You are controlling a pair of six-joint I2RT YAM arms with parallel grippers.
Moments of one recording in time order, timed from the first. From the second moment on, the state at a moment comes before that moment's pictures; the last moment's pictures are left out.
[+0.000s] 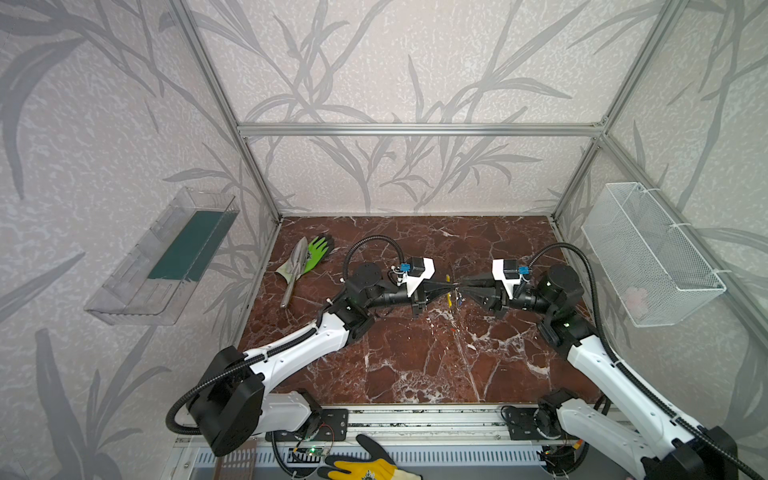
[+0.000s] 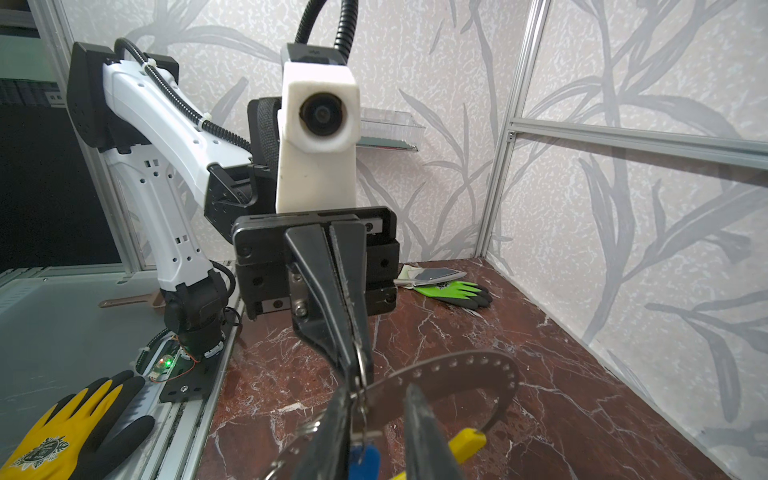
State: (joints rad) left arm -0.72 1.30 0.81 0.61 0.75 -0.05; right arm 0.34 0.94 0.67 0.31 -1.01 -0.03
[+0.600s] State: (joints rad) left arm -0.72 1.33 0.85 0.59 0.75 -0.04; right arm 0.34 0.95 0.68 0.28 -1.02 -0.07
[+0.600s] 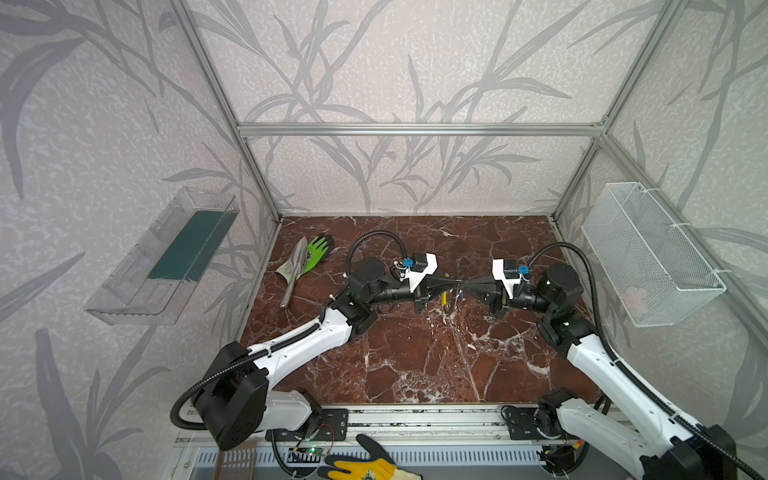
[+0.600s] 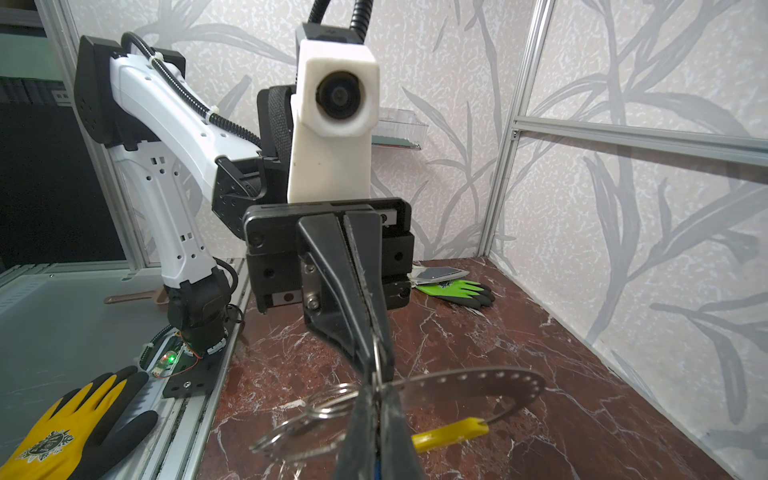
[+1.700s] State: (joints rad) left arm -0.83 1.36 1.23 -0.34 0.54 0.61; right arm 0.36 0.95 0.93 -0.49 -0.90 -0.51
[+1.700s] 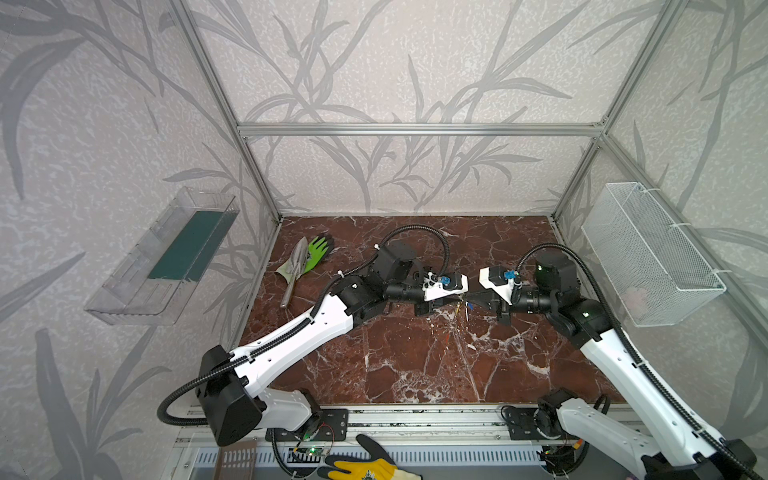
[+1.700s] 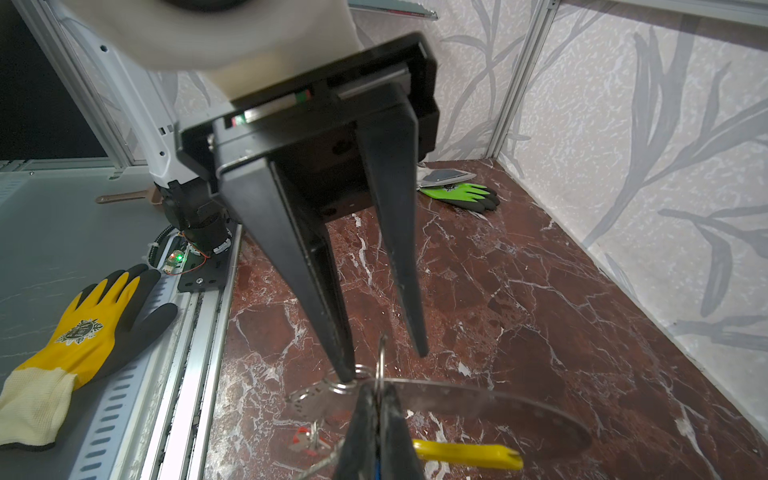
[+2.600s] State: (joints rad) left arm -0.82 1.38 1.19 -0.09 0.62 0.42; right arm 0.37 0.89 0.87 -0.42 -0.76 -0.52
